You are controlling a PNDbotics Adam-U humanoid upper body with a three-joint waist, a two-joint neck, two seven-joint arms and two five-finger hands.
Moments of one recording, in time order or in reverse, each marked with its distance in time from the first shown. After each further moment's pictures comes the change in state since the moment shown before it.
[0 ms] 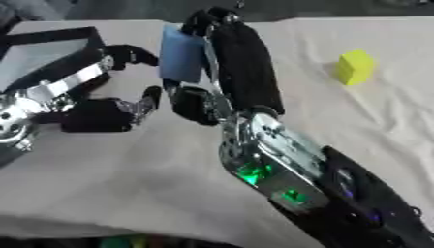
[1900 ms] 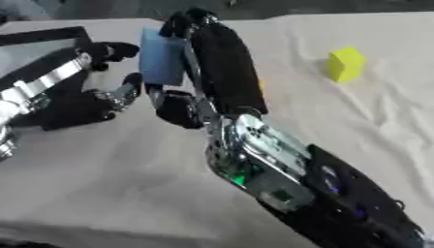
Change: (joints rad) left arm 0.024 -0.014 0.022 0.000 0.103 -0.006 0.077; right arm -0.001 -0.001 0.008 0.000 0.009 -0.071 0.019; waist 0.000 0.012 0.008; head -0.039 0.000
